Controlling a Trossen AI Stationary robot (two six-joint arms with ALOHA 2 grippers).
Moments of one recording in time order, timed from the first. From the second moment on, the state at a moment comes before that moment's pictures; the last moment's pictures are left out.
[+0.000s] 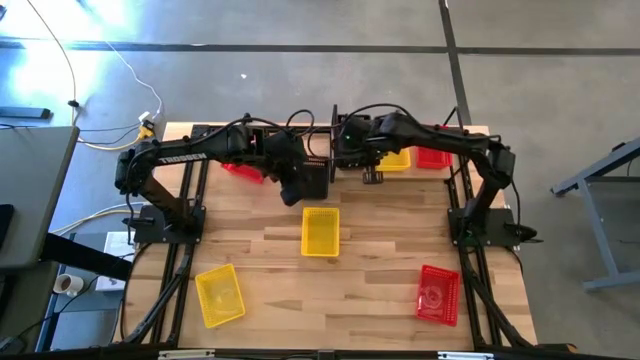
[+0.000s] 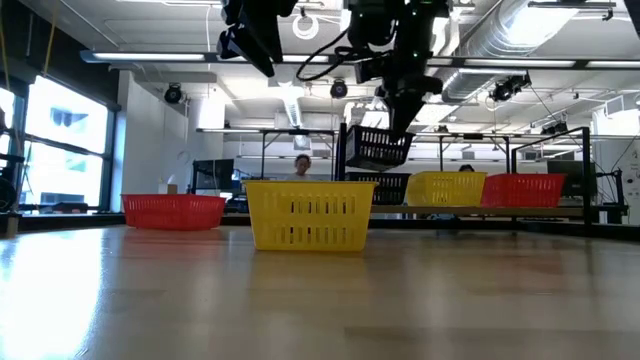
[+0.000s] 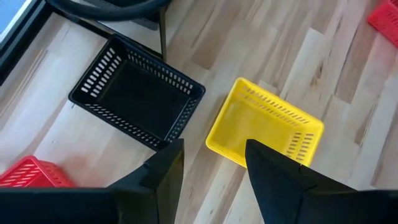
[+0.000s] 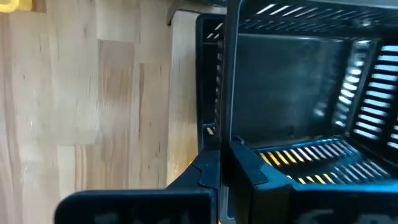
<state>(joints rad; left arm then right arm) 0.28 1.57 1.59 -1.08 -0.04 -0.32 -0.36 1.77 1.60 -1.13 0.19 -0.50</state>
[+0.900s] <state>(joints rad) 0.28 1.57 1.59 -1.08 -0.04 -0.33 -0.40 1.79 1.59 -1.11 0.15 -0.45</state>
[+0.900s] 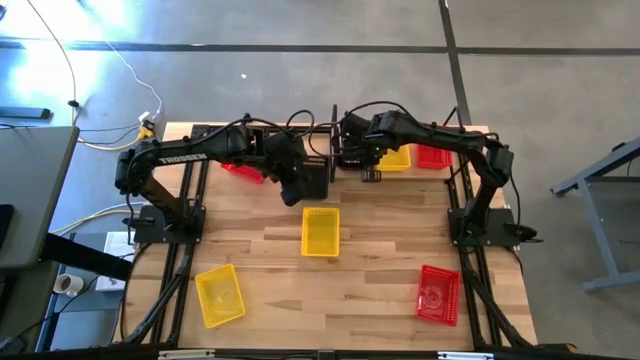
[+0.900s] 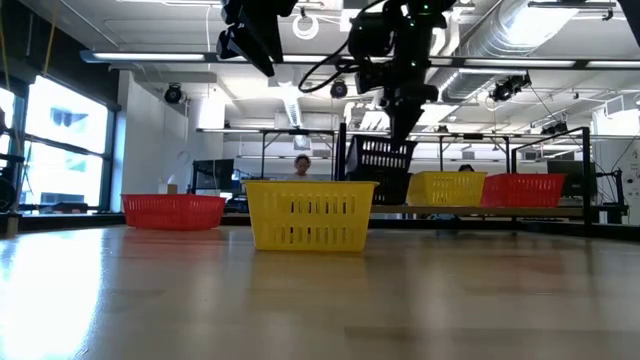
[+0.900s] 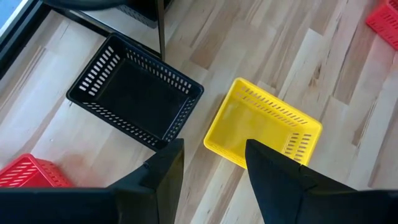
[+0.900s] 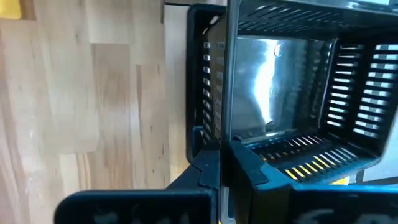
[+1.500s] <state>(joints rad) 0.28 1.57 1.59 -1.08 -0.04 -0.33 -0.40 1.79 1.61 -1.11 0.19 -0.41</state>
